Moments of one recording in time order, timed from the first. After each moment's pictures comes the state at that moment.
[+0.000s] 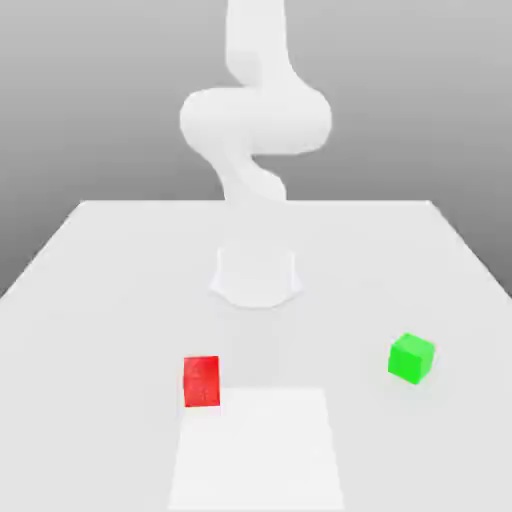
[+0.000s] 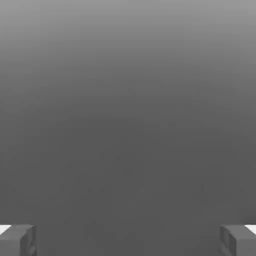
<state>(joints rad) -0.01 -0.74 0.00 -2.37 -0.02 2.35 0.79</state>
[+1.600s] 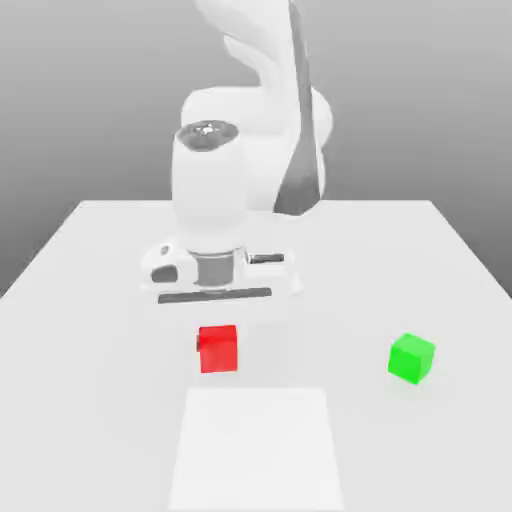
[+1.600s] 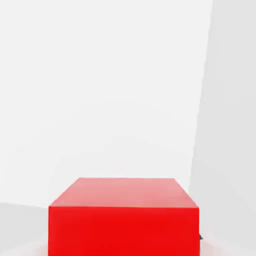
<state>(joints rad) -0.03 -0.16 0.03 -2.95 0.02 2.79 0.54</state>
